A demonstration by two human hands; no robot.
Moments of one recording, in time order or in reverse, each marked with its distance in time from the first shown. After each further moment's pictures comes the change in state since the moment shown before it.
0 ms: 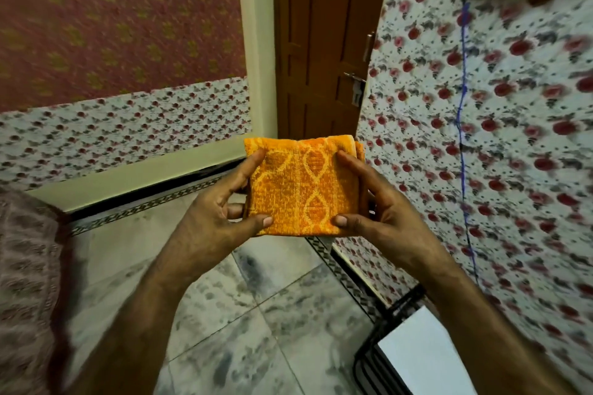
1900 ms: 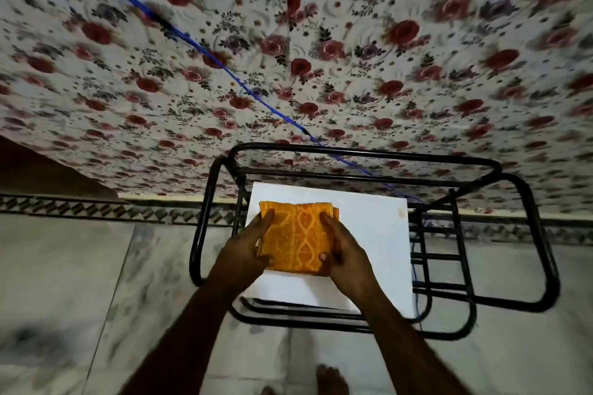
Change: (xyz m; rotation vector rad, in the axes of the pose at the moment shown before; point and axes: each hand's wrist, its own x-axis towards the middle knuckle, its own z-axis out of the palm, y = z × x) left_hand 0.106 -0.566 0.550 0.500 -1.062 -0.157; right_hand -0.307 0.629 -0.078 -0.004 0.891 0.993
